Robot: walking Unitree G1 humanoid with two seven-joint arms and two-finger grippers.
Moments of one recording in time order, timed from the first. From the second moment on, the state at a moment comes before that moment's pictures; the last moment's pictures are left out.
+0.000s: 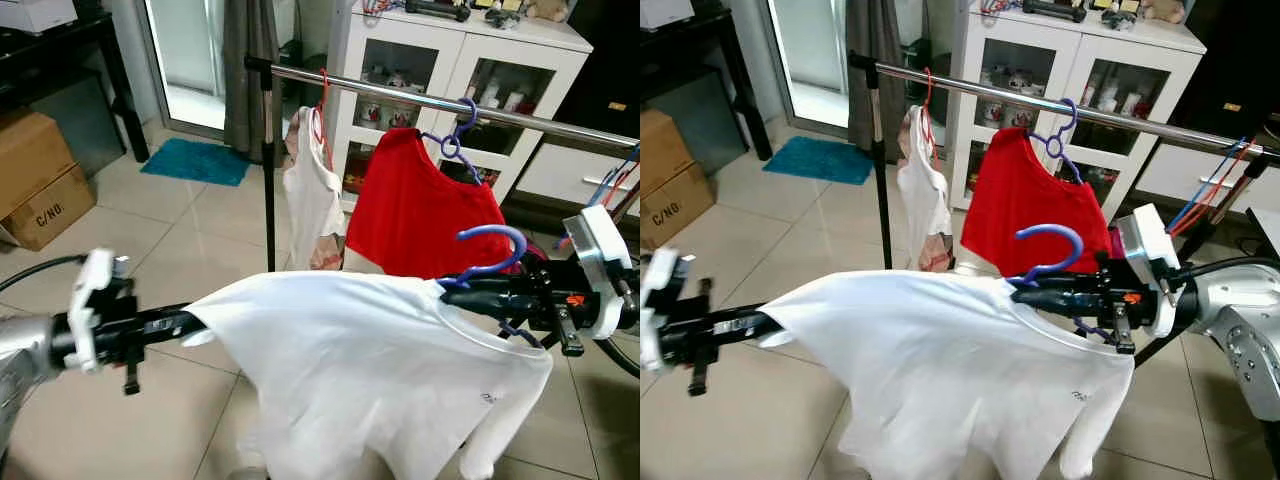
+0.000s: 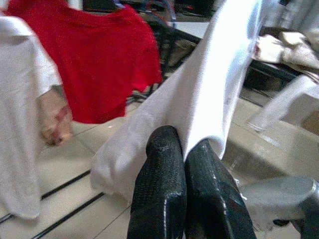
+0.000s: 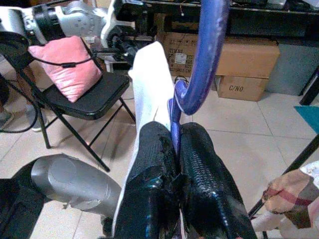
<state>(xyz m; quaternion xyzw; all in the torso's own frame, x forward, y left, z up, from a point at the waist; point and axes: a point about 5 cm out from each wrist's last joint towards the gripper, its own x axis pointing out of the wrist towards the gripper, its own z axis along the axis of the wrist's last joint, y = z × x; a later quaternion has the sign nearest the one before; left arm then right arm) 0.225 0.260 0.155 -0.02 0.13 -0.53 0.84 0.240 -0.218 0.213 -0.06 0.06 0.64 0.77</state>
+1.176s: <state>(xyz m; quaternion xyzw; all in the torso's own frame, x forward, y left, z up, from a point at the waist) 0.185 0.326 0.120 -0.02 0.20 -0.38 0.90 0.243 -0.225 0.216 -0.05 0.04 0.62 0.78</state>
